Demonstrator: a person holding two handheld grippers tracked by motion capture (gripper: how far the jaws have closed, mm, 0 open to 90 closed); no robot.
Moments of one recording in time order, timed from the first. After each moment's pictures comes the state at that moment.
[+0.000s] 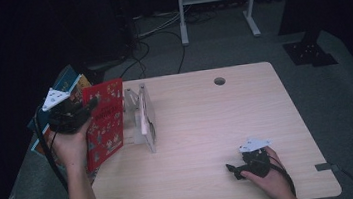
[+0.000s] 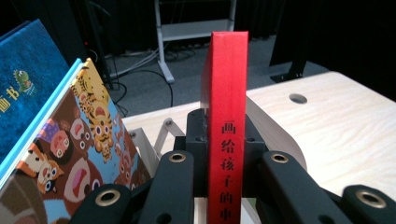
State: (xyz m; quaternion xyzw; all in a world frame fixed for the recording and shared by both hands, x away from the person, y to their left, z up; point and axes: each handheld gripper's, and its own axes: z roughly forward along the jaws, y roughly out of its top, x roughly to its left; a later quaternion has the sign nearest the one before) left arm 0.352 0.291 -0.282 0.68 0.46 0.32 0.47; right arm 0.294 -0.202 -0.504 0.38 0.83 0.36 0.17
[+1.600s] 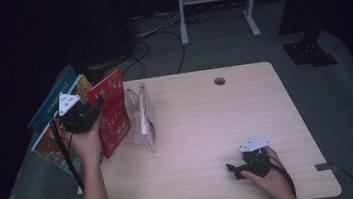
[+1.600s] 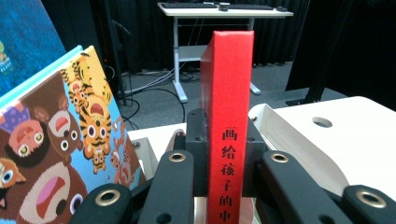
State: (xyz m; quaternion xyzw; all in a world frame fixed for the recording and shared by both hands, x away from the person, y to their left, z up) left arm 0.372 0.281 -0.322 0.64 0.47 0.35 0.49; right arm 0.295 -0.202 -0.504 0.38 0.83 0.36 0.17
